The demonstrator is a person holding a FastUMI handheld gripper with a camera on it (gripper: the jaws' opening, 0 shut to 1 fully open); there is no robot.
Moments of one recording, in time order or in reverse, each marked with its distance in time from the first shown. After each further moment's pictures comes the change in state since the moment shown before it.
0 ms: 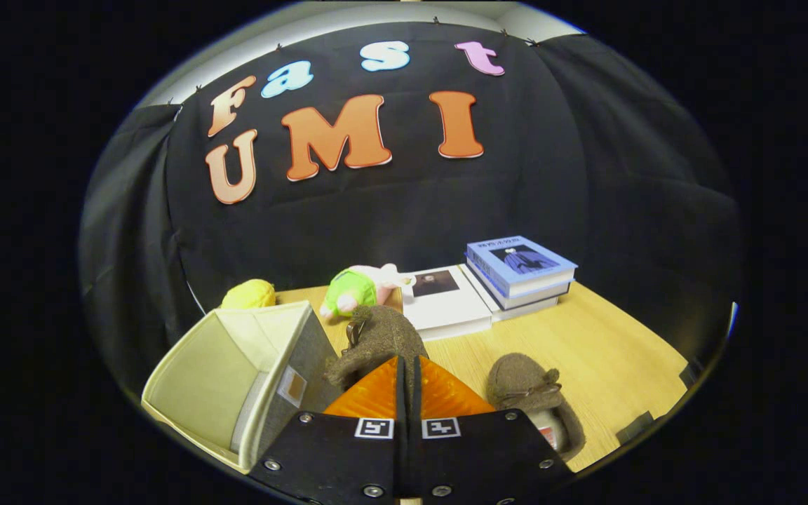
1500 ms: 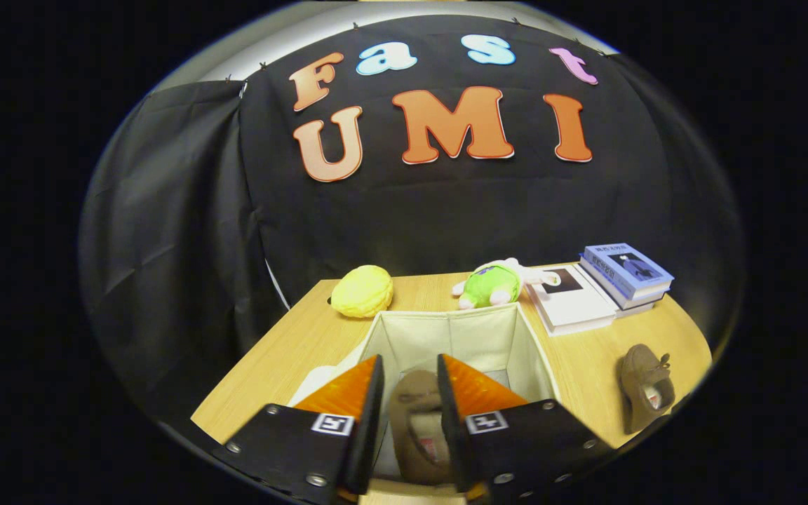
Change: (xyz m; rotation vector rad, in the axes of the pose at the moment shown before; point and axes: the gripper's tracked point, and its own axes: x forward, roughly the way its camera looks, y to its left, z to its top) arm -0.037 0.226 -0.009 -0.115 0.079 0.223
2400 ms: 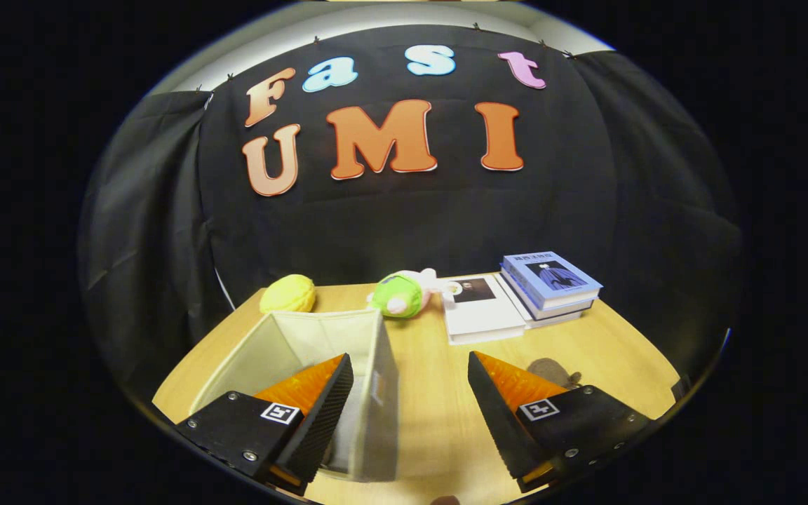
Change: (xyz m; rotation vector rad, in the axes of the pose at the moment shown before) arm -0.038 -0.182 -0.017 0.037 -0.015 -0.180
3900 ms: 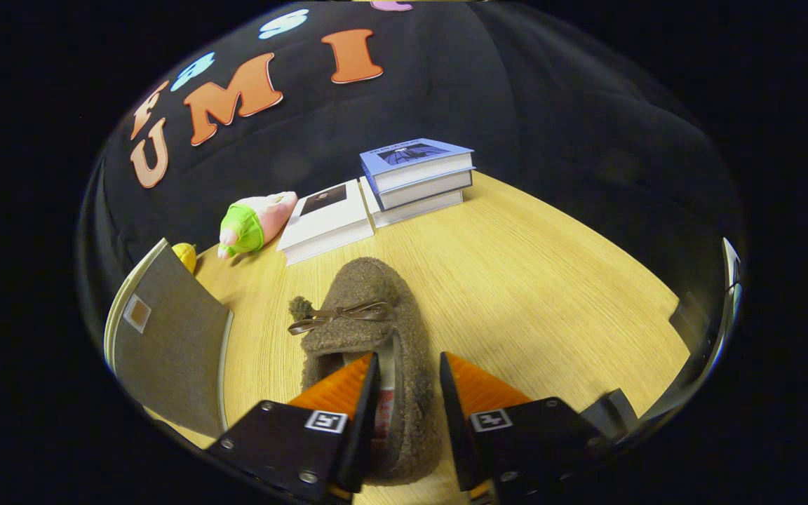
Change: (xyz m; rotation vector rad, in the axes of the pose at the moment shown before) arm 0.049 -0.207 -0.155 0.259 0.302 -0.213
